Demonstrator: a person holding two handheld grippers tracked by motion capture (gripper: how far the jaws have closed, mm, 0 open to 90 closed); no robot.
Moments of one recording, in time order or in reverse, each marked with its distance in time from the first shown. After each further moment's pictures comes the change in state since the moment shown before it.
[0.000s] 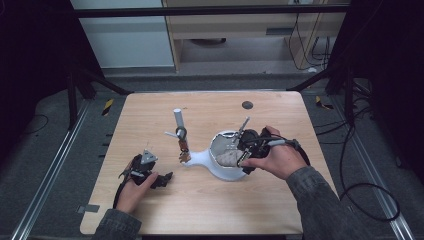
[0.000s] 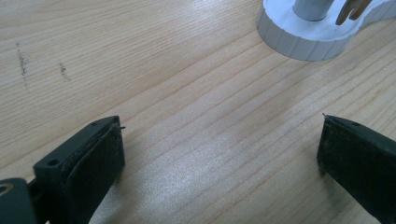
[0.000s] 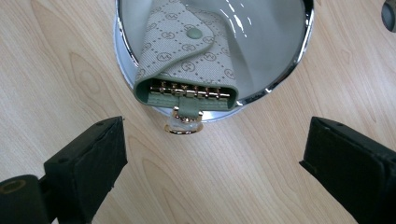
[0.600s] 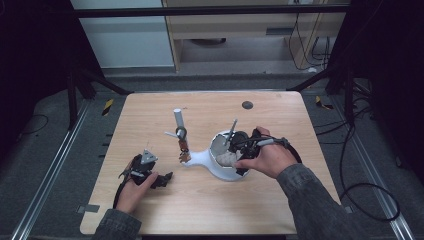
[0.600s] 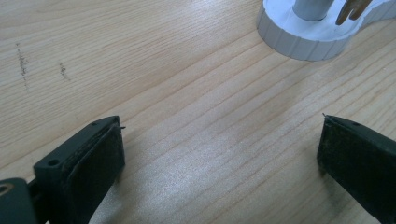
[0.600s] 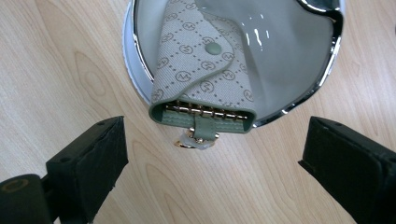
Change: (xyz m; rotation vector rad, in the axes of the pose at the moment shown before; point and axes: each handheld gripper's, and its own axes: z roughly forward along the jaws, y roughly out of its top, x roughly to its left) left arm 0.000 0.000 0.000 0.000 0.000 0.002; right arm 0.012 0.020 0.008 0.056 -0.003 -0.061
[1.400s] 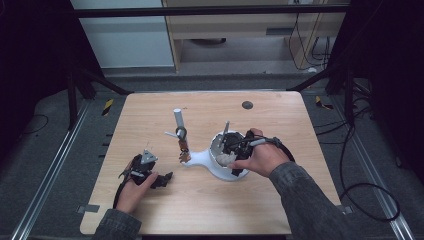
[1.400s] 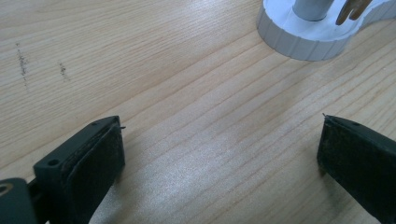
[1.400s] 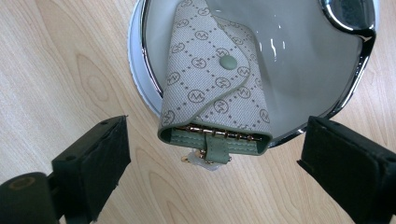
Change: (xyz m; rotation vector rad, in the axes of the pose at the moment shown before) left arm 0.000 0.000 0.000 0.000 0.000 -0.001; right arm 0.006 0.014 0.012 0.044 0.010 -0.033
